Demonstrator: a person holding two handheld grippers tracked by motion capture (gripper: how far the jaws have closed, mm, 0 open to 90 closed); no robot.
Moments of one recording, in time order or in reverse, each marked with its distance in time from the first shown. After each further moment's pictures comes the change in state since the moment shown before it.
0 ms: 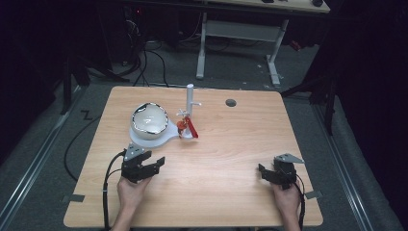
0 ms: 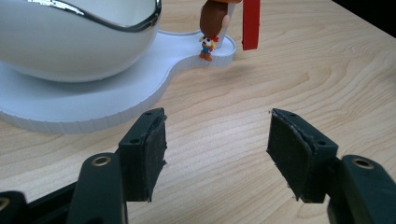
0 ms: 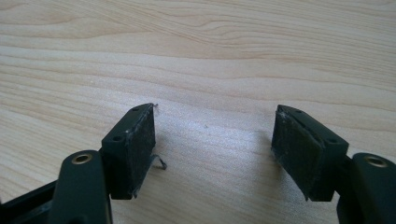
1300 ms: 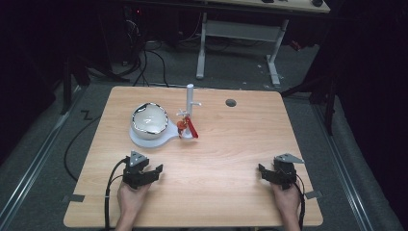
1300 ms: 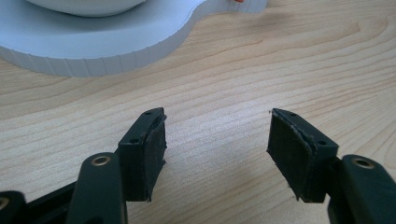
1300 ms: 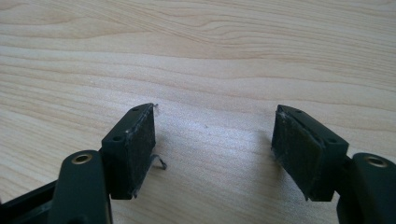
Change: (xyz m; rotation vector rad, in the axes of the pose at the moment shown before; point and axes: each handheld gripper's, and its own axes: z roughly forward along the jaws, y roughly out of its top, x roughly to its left) left arm 0.006 -0.029 0.017 0.100 0.080 0.007; right arm 0.000 0.000 0.000 0.000 0.000 0.000
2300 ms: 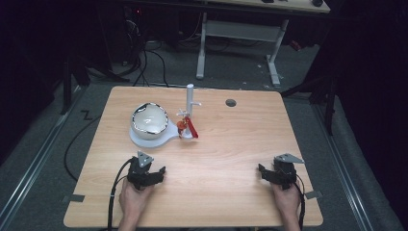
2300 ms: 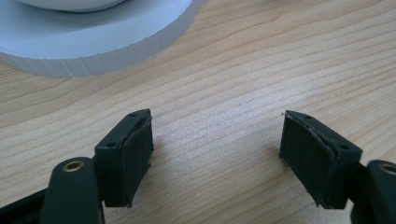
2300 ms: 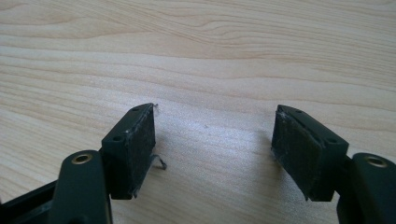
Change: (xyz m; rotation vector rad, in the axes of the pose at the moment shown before) left arm -0.010 -0.001 0.012 0.053 0.095 0.093; right arm 0.000 0.000 0.000 0.000 0.000 0.000
